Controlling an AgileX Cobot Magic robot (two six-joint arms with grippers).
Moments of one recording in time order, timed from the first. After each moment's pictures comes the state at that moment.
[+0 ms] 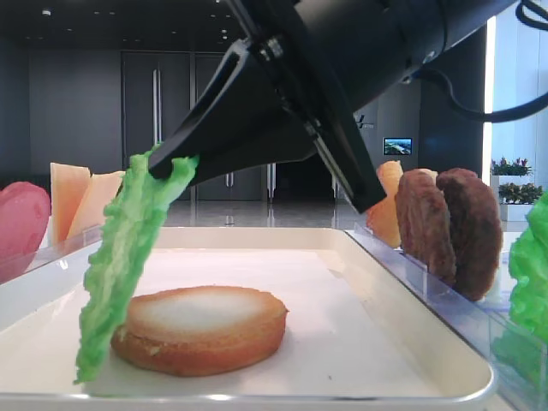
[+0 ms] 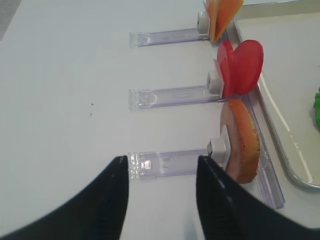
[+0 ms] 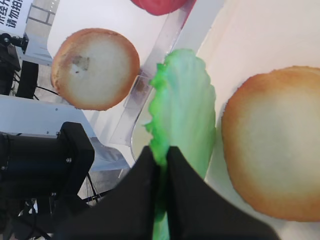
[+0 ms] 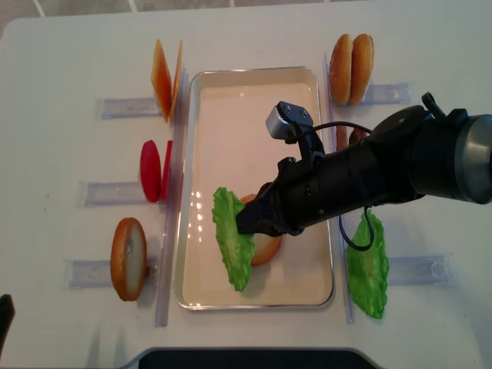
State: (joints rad) left arm 0.04 -0.02 -0.47 0.01 1.11 0.09; right arm 0.64 1.73 -0.83 1.61 0.73 -1.16
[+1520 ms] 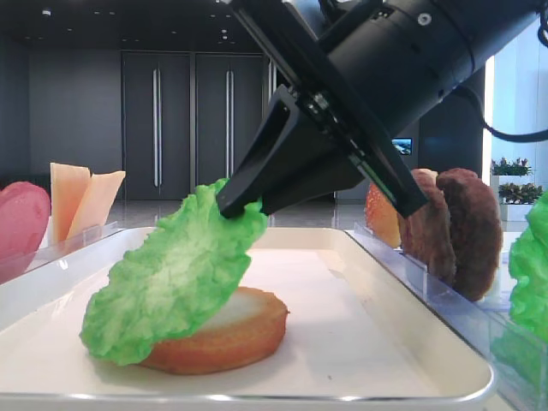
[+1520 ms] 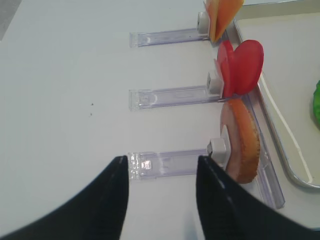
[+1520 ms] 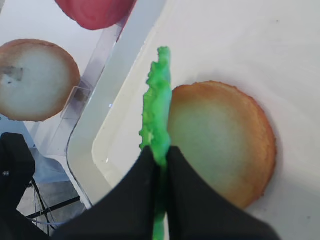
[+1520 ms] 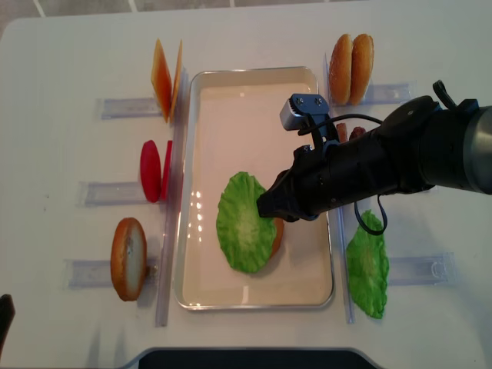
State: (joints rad) left arm 0.04 -0.02 -0.47 0.01 1.11 0.09; right arm 0.59 1.73 -0.83 1.50 0.62 -1.16
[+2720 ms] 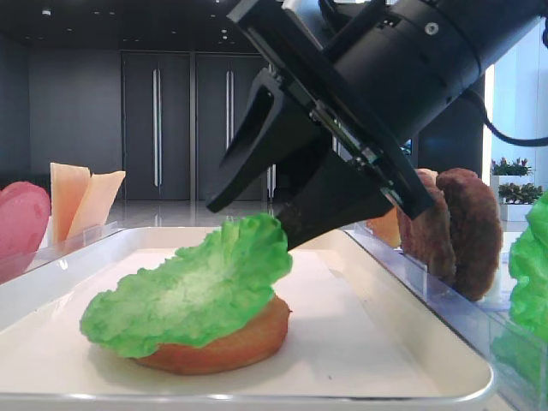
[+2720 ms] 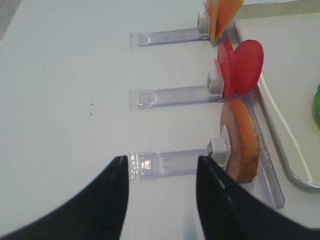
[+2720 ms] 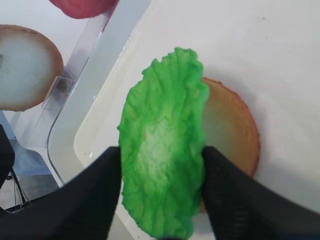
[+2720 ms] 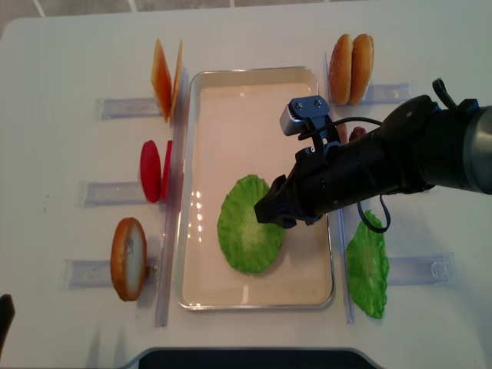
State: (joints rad) left arm 0.04 -0.02 -0.47 0.01 1.11 0.09; right arm 0.59 1.73 -0.83 1.44 0.59 -1.16
